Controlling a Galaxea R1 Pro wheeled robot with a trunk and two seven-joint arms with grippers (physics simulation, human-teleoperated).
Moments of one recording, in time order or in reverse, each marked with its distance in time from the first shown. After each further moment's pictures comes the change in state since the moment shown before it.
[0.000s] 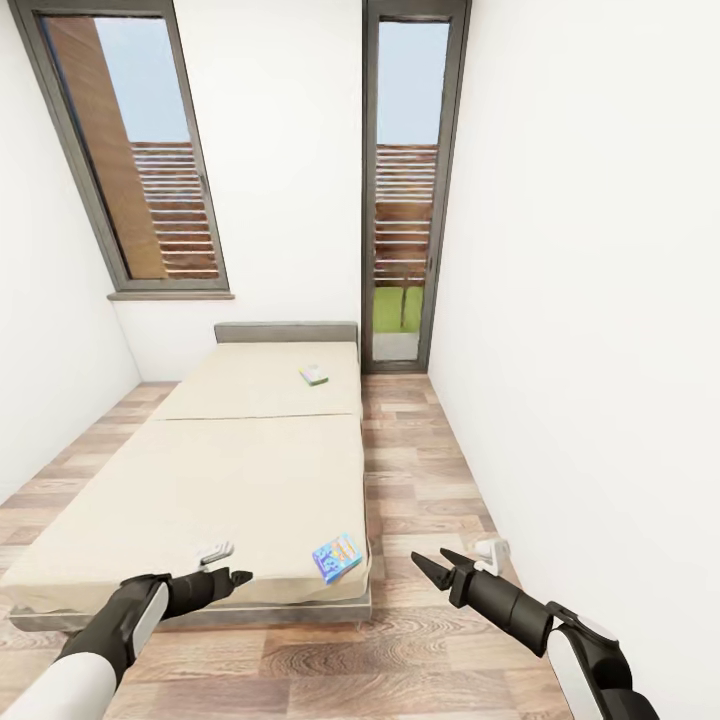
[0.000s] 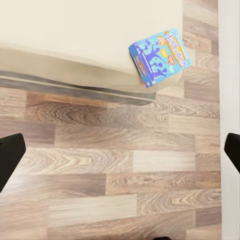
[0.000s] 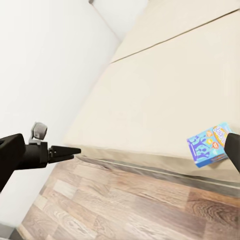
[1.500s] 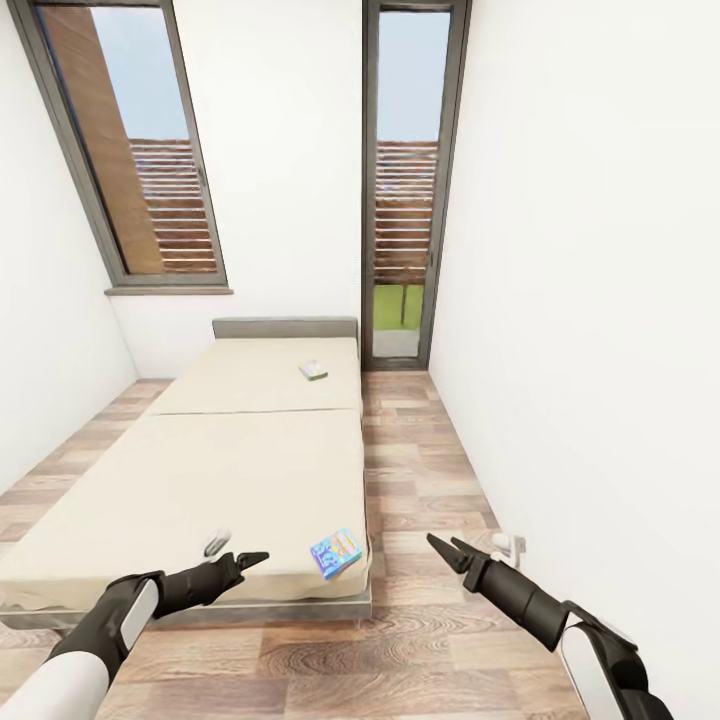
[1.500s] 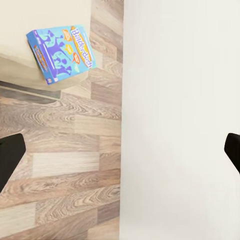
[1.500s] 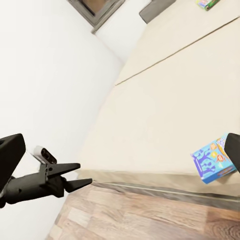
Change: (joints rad) left arm -0.008 0.014 0.069 0.016 0.132 0.137 -0.341; right arm 0.000 -0.001 -0.061 -0.007 -0.141 0.019 -0.007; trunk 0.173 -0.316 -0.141
